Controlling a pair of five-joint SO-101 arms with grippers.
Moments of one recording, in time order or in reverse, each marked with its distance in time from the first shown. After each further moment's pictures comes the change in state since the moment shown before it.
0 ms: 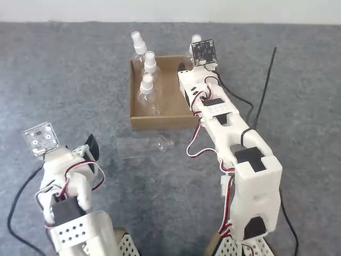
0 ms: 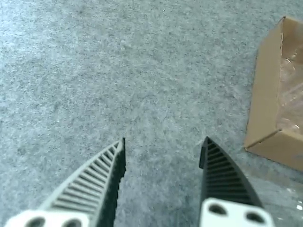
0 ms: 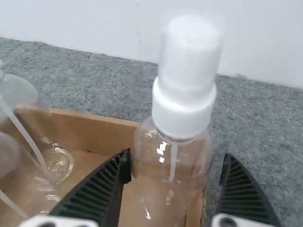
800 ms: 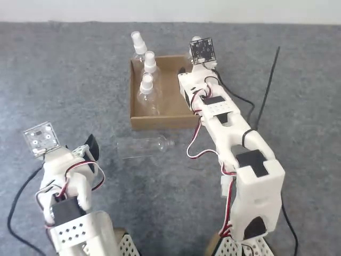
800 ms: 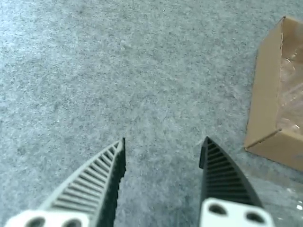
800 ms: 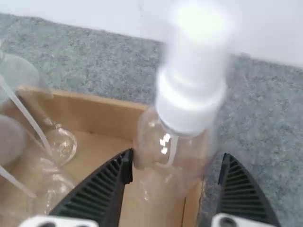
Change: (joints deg) left arm 0.0 0.0 0.0 0.0 0.0; right arm -0.1 -4.0 0.0 8.9 0.0
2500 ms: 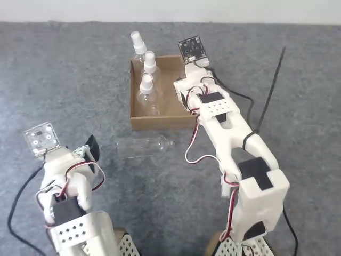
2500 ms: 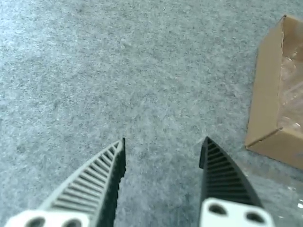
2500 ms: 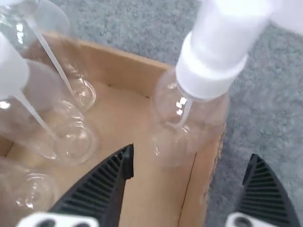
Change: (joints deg) left arm 0.0 0.0 0.4 0.0 -0.1; right arm -2.4 -7.1 0.1 17.4 5.2
